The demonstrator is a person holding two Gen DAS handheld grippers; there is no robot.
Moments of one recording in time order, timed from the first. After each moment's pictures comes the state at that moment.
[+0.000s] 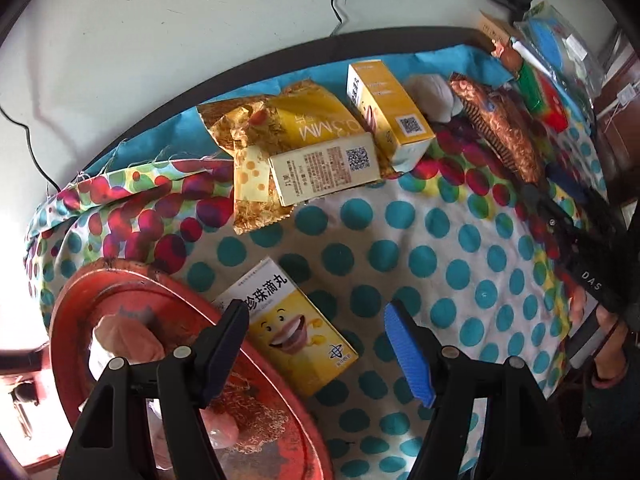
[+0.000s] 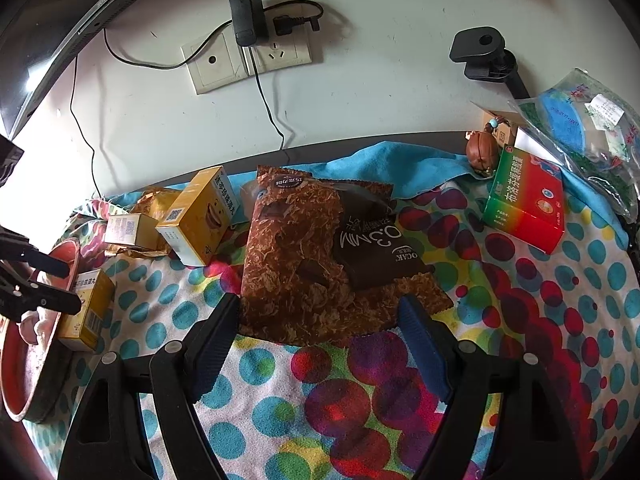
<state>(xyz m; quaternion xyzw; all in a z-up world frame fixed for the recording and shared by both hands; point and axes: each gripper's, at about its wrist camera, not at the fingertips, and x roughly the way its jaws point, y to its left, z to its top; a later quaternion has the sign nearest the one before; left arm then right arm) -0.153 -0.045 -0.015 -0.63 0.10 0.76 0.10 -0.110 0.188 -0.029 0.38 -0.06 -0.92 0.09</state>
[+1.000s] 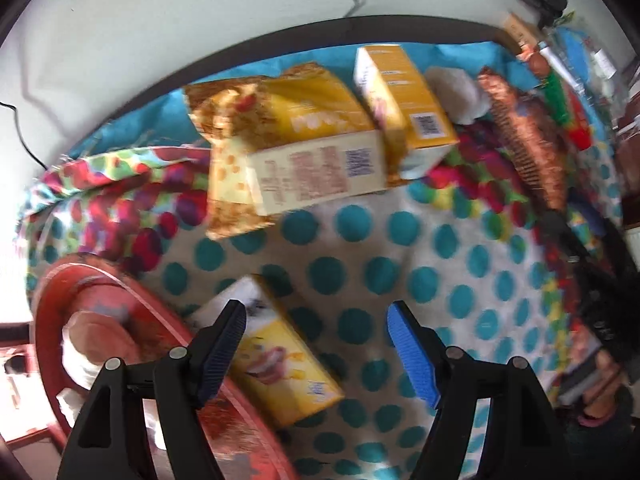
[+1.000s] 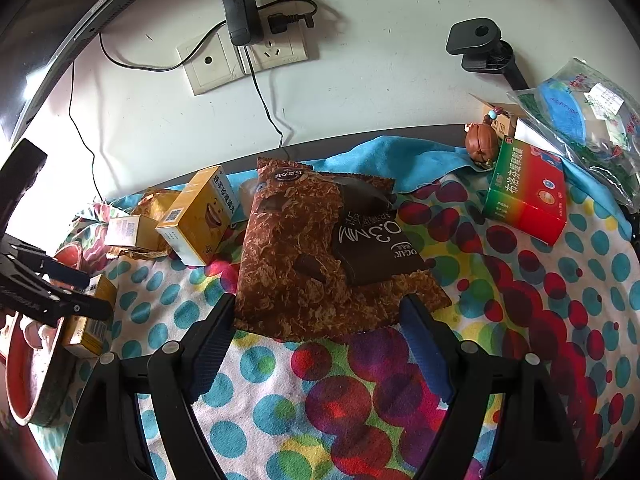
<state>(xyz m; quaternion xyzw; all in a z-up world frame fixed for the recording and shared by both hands) -0.145 -0.053 -0.036 -0.65 0.08 0.75 0.06 -0.111 0.190 -0.031 0.38 -0.08 -0.92 0.08</state>
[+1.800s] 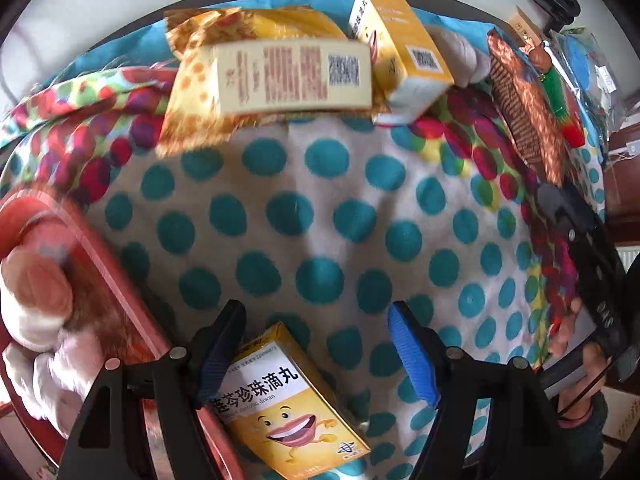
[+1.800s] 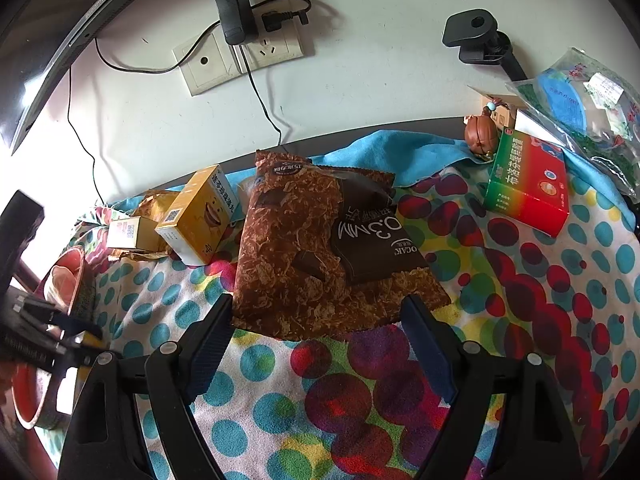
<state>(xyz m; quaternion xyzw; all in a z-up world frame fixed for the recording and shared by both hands) -0.088 -0.078 -0.056 -0.68 -0.01 0.72 0.08 -0.112 0.191 -0.035 0.39 -0.09 -0.91 0.08</state>
